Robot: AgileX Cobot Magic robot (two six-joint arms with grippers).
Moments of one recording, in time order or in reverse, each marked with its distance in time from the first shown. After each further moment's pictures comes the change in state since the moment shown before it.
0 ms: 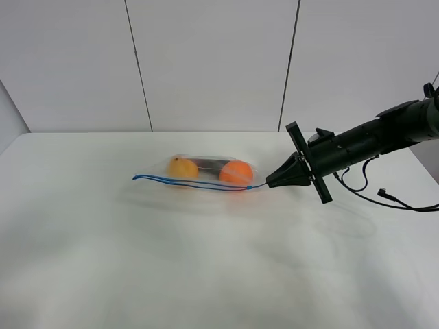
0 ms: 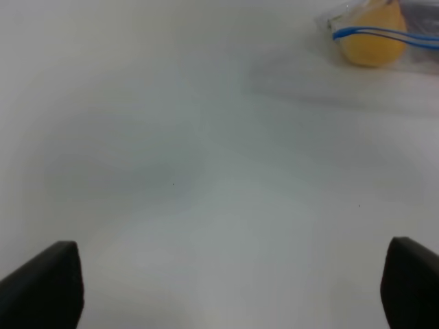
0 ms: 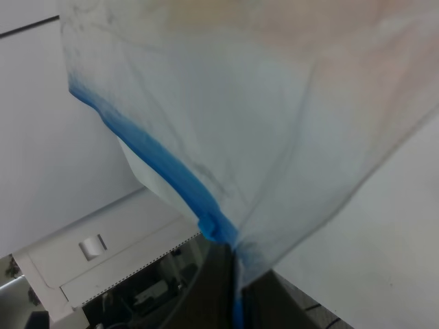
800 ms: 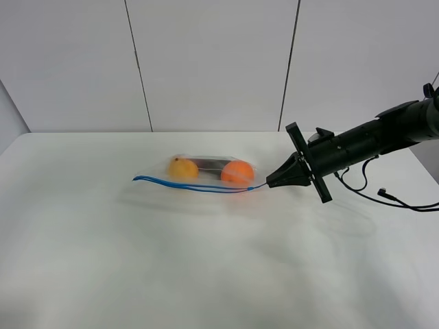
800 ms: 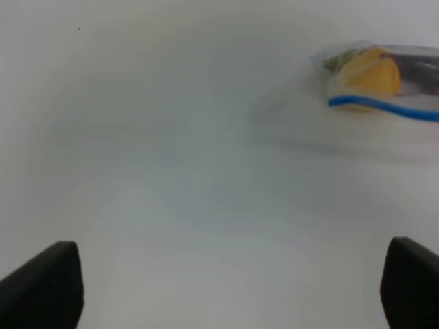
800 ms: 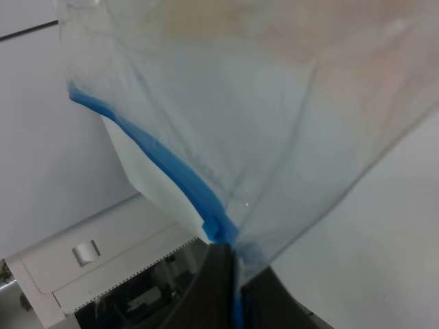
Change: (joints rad) left arm 0.000 0.565 -0.377 0.000 -0.070 0.064; right arm 0.000 0.001 0.000 0.000 -0.017 -0.019
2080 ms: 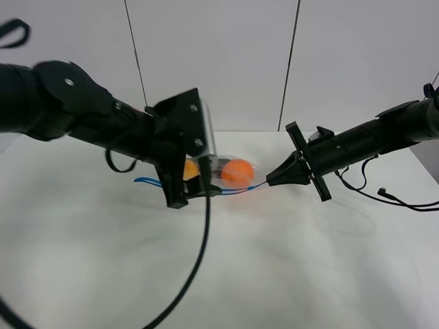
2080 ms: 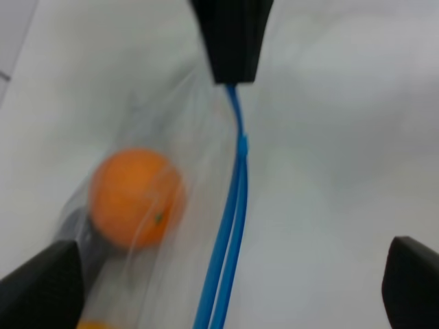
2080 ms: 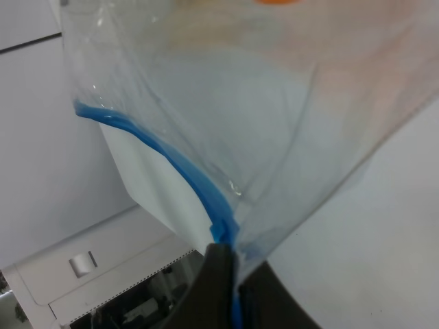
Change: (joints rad) left arm -0.602 1.060 -0.186 -0.747 -0.647 1.482; right arm 0.000 0.000 0.000 0.010 -0.025 -0.013
